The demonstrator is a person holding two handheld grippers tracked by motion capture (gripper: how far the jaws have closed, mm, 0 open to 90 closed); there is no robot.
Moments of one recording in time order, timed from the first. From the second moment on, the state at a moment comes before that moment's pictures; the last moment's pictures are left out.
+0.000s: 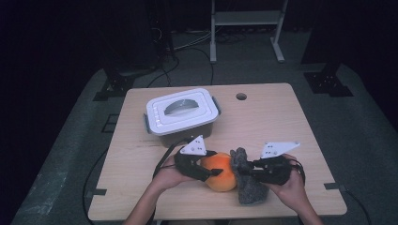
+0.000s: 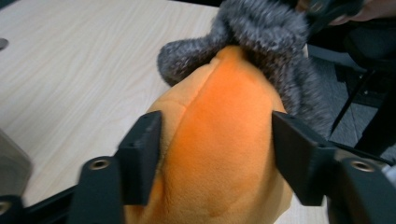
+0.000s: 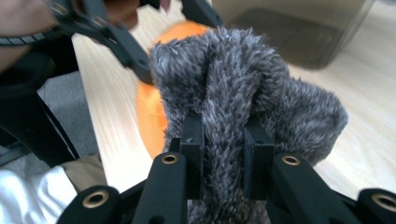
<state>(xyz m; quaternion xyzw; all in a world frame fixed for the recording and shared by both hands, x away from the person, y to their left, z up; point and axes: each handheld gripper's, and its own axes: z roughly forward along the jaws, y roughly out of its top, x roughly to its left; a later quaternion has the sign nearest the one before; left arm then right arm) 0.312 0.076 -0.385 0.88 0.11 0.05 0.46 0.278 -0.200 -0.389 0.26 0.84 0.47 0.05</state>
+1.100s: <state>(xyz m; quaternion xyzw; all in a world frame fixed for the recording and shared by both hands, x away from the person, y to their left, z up) 0.311 0.075 -0.383 0.87 0.10 0.03 0.47 0.284 -0.205 -0.399 0.28 0.83 0.48 0.03</state>
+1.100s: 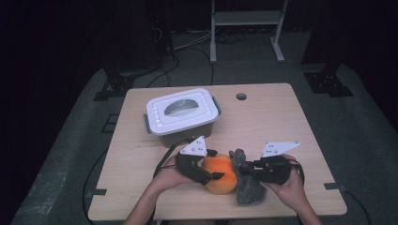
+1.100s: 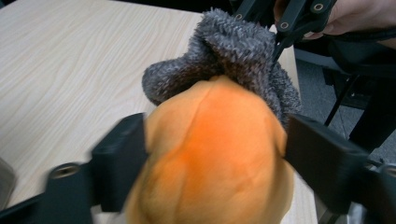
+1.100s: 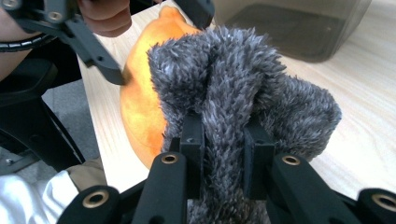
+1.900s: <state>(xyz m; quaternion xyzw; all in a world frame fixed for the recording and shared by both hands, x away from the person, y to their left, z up) 0.321 0.093 -0.395 0.87 0.09 0.01 0.49 0.292 -0.222 -0.415 0.30 0.84 0.45 0.01</state>
